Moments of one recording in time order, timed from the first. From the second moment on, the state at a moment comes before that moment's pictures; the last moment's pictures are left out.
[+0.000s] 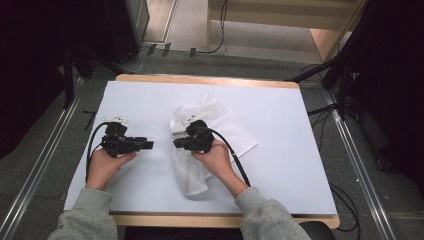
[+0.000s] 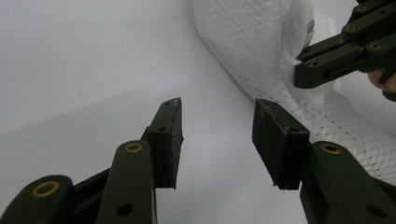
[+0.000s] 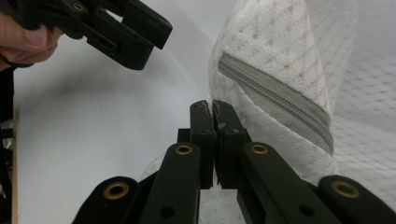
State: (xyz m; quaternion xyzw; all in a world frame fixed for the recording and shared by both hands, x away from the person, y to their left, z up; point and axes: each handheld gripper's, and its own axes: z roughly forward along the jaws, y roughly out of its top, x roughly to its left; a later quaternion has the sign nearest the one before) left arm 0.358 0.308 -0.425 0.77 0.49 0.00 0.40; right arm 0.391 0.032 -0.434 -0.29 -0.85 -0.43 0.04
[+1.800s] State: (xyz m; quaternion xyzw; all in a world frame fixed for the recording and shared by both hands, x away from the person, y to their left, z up) left arm 0.367 0.297 -0.419 0.79 0.47 0.00 0.40; right arm 0.393 -0.051 -0.460 -0.35 -0.84 -0.42 0.00
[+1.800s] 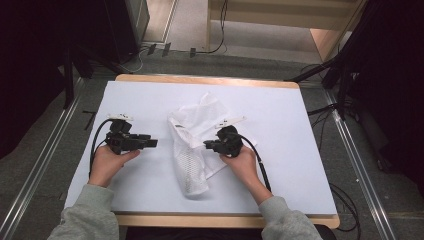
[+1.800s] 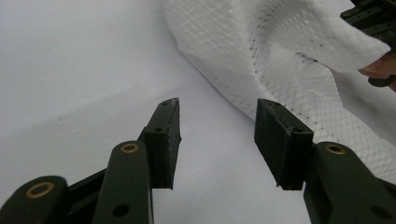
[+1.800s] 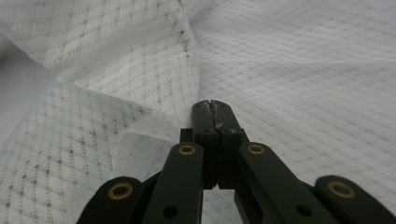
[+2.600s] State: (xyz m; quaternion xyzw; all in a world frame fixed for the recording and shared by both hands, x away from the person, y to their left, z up) left arm 0.350 0.322 -0.416 0.77 0.50 0.01 0.40; right arm 0.380 0.012 -0.447 -0.28 -0.86 -0.43 0.02
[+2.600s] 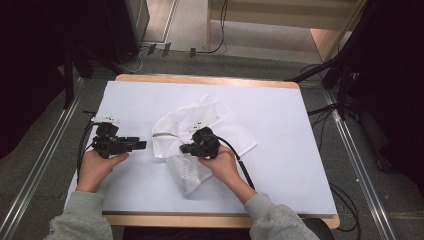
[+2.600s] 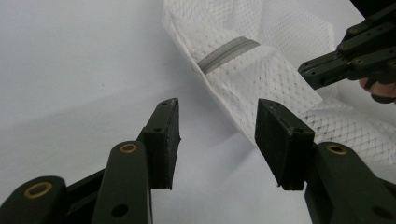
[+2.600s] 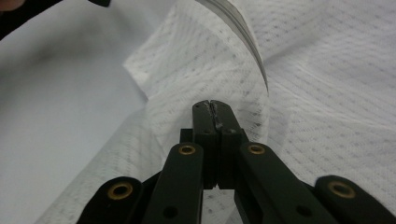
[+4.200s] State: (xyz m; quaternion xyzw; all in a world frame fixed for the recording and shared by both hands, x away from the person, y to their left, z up) left arm 0.377 0.287 -0.425 0.80 0.45 -0.06 0.39; right arm 0.371 -0.165 -0.456 -0.43 -0.80 -0.41 -0.08
